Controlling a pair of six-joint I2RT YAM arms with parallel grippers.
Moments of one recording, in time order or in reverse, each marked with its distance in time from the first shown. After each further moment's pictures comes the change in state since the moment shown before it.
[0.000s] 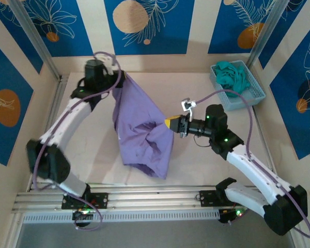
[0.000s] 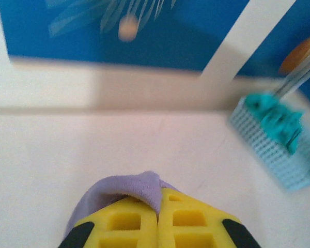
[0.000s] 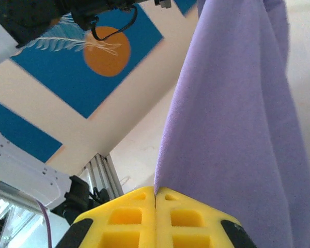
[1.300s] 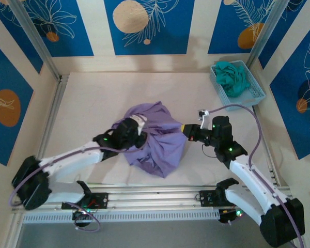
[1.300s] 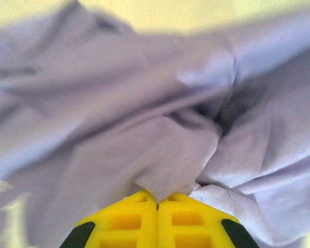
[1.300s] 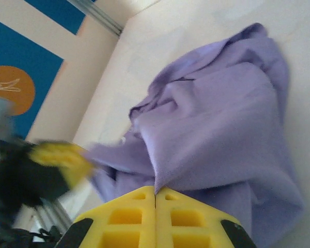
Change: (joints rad) left arm -0.526 -0.441 -0.663 0.060 -0.290 0.015; right arm -0.149 -0.167 -0.201 -0.138 0.204 0.083
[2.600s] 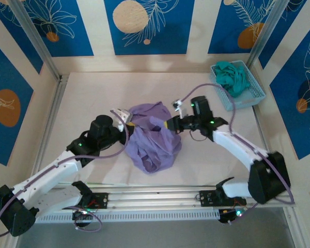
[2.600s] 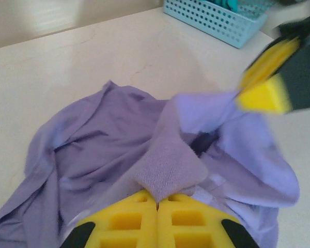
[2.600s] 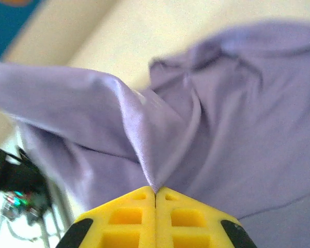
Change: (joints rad) left arm 0.150 -0.237 -0.042 -0.038 0.114 0.173; right arm 0.063 0.430 0.367 -0.117 -0.219 -0.412
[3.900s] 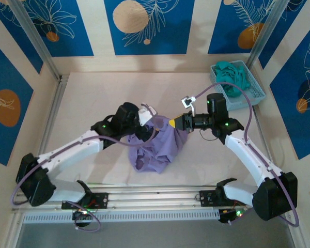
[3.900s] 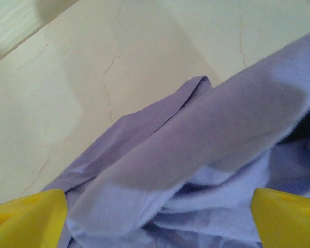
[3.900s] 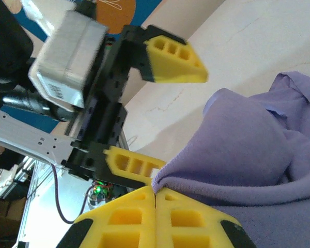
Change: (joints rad) left arm -0.122 0.391 0.301 -0.093 -0.014 0.306; right arm -0.089 -0.109 0.020 -0.074 -0.309 0.039
